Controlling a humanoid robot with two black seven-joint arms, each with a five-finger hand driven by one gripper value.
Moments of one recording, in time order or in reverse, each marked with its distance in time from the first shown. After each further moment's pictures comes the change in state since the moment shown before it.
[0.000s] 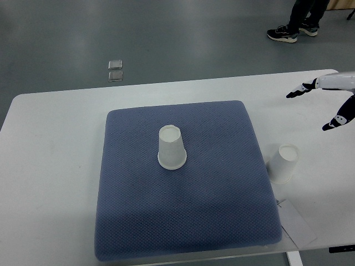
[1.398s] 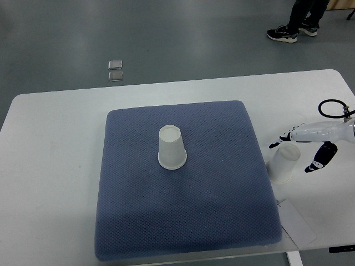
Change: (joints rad) left arm 0.000 0.000 0.000 0.000 0.000 0.000 0.000; right arm -0.025 0.158 -0.311 -0.066 -0.091 -0.259 -0.001
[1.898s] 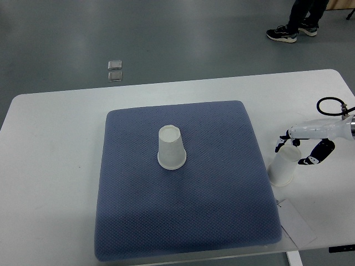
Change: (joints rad) left arm 0.000 0.000 0.000 0.000 0.000 0.000 0.000; right arm 0.001 0.033 -0.002 -0.045 -0.001 0.001 -0.001
